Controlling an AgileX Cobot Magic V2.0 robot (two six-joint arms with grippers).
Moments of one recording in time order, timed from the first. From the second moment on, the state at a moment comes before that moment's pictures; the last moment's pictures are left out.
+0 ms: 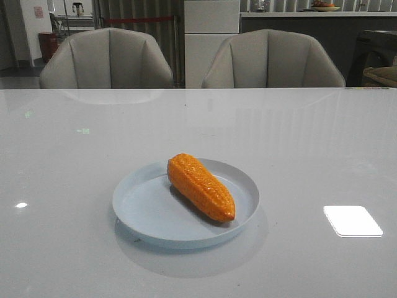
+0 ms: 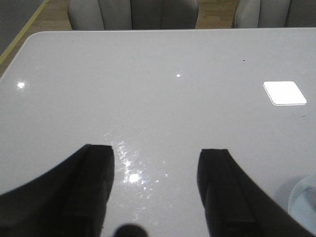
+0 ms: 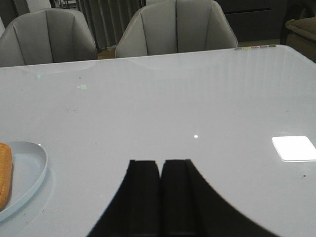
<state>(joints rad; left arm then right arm) -0.01 0.87 -0.72 -0.23 0.33 0.27 0.05 -0.01 0.03 0.05 0.13 0.09</state>
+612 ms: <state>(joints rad) -0.01 0.47 -0.48 -0.03 0.18 0.27 0.05 -0.01 0.03 0.05 0.13 0.09</state>
